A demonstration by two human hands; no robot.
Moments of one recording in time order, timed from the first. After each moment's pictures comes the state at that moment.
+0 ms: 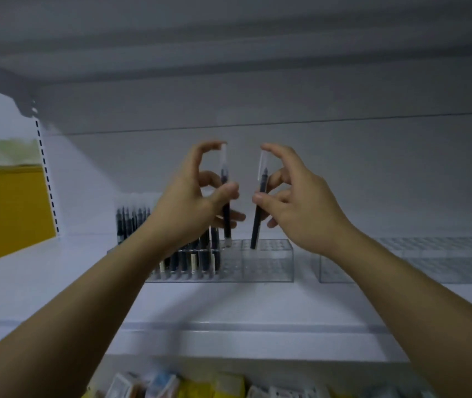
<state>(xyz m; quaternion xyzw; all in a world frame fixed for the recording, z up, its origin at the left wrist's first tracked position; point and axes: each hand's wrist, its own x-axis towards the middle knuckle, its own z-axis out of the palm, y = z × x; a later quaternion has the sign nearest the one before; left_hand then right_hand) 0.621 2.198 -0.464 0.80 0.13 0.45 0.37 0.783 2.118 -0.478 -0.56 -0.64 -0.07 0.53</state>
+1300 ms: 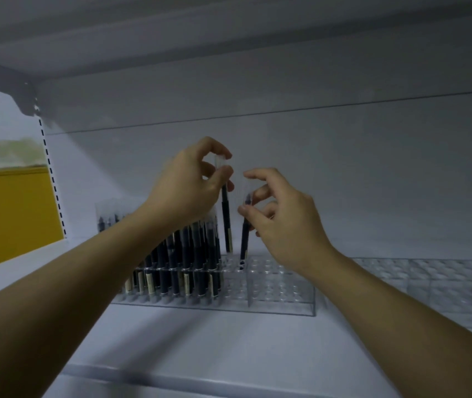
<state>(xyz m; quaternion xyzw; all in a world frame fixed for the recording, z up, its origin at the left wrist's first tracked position) 0.660 2.263 -0.450 0.84 0.26 0.47 0.09 0.807 2.204 -0.512 -0.50 -0.64 -0.06 0.57</state>
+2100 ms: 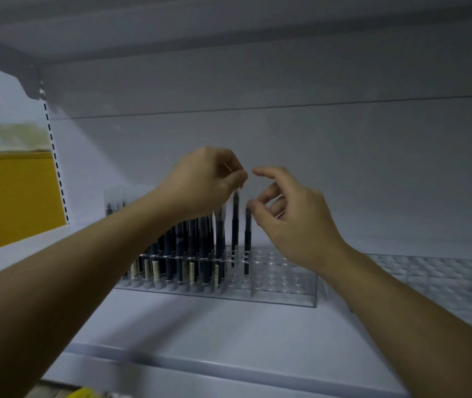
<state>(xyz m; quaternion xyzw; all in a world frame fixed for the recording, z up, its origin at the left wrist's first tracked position) 0.657 2.264 -0.447 0.88 0.29 0.37 0.06 0.811 2.193 -0.510 -0.53 -0.66 -0.11 0.52</state>
